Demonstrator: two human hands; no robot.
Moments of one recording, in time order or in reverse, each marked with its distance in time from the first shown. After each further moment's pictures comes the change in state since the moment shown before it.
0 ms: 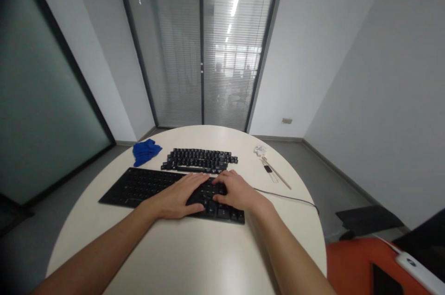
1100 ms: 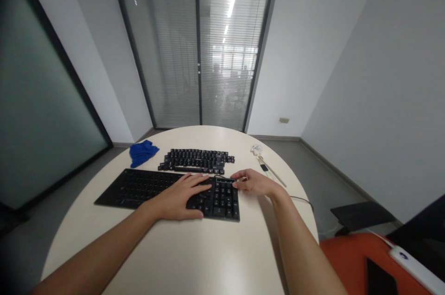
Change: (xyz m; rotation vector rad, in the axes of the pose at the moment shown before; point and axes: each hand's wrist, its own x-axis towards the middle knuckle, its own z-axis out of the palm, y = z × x) left_hand 0.006 0.002 0.010 0.035 -0.029 0.003; right_hand -0.022 0.063 -0.033 0.542 -0.178 0.362
